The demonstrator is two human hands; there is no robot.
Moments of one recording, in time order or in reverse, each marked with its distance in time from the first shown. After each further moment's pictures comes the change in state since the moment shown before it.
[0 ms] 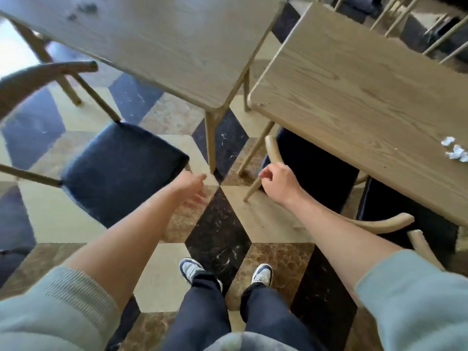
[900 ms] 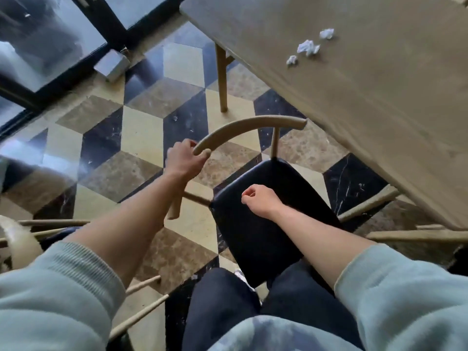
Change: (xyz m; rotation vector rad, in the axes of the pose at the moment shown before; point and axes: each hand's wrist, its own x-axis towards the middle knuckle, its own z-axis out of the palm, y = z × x) left_hand 0.061 -0.092 -0.565 0.181 0.772 0.075; right_hand 0.198 -0.505 0.307 0.190 -0.662 -0.183
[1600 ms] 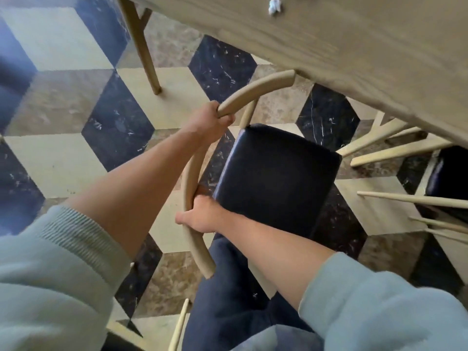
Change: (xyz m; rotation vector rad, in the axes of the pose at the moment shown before) left_hand 0.273 0.033 0.074 -0.024 -0.642 0.467; right_hand 0.196 -0.155 0.139 0.227 -0.027 0.341
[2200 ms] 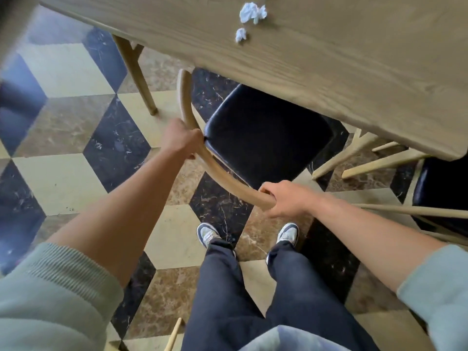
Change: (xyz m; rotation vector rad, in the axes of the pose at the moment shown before) left_hand -0.034 0.034 0.000 -0.236 0.262 -0.304; right_hand -0.082 0.134 -0.196 -0.544 0.044 -0.103
